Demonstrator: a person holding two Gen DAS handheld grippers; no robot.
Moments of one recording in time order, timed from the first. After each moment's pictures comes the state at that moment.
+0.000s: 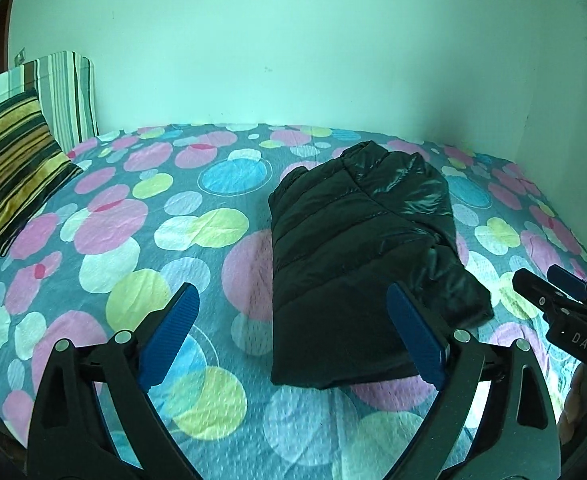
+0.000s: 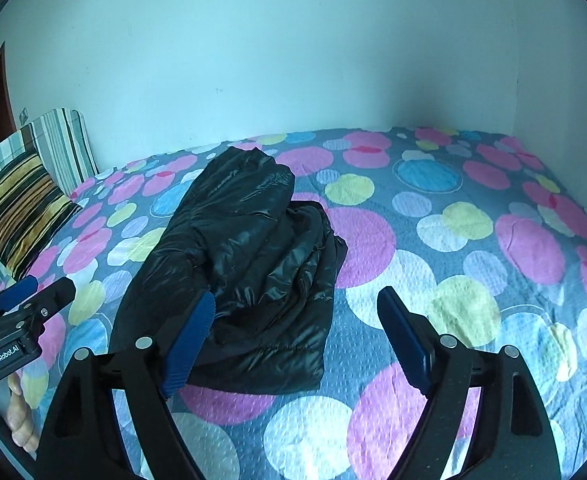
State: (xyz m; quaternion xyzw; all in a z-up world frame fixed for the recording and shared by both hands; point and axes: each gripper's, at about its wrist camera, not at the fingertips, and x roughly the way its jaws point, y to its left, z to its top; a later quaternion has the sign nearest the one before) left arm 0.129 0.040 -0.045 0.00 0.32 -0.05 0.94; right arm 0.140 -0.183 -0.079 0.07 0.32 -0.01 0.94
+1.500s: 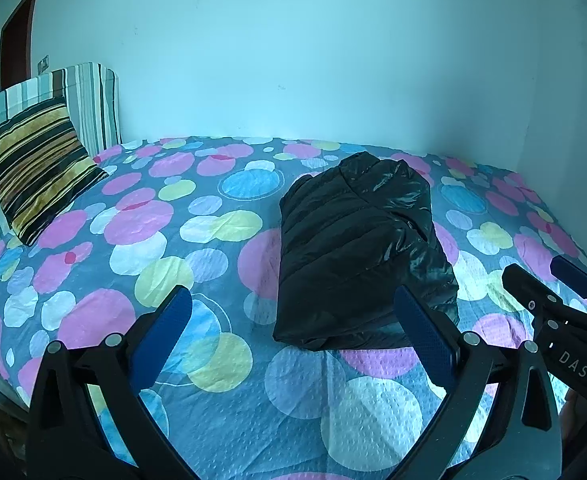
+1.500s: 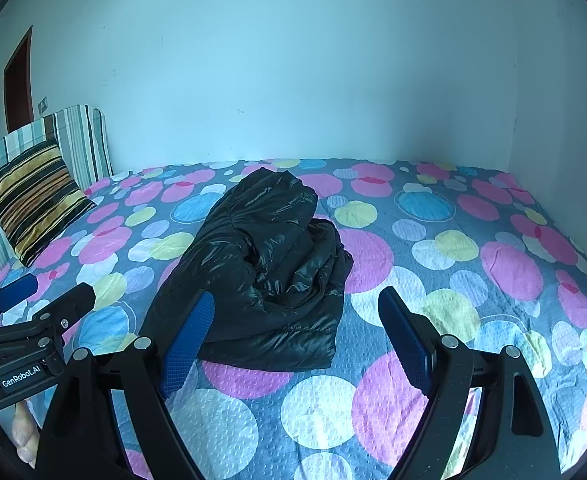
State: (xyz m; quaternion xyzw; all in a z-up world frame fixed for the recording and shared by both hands) left arm 0.064 0.036 -0.028 0.00 0.30 -0.02 0.95; right arm 0.089 -0.153 -0.051 0.03 0.28 -0.01 0.96
